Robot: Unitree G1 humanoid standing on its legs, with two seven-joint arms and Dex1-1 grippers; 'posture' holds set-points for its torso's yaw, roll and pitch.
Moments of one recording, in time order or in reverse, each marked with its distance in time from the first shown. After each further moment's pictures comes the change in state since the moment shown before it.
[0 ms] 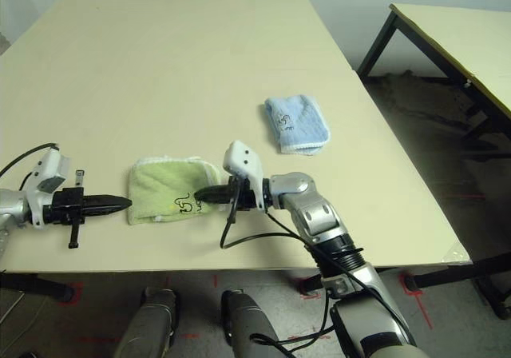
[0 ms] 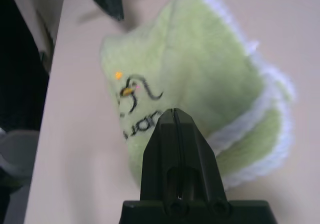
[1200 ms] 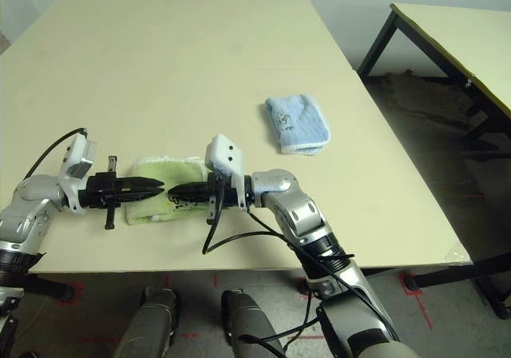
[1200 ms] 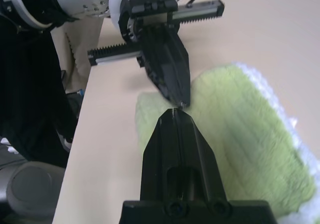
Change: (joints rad) left arm -0.147 -0.211 -0.102 -0.052 -0.022 0.027 0.058; right arm -0.028 0.118 0.090 -0.036 0.019 -0.054 -0.043
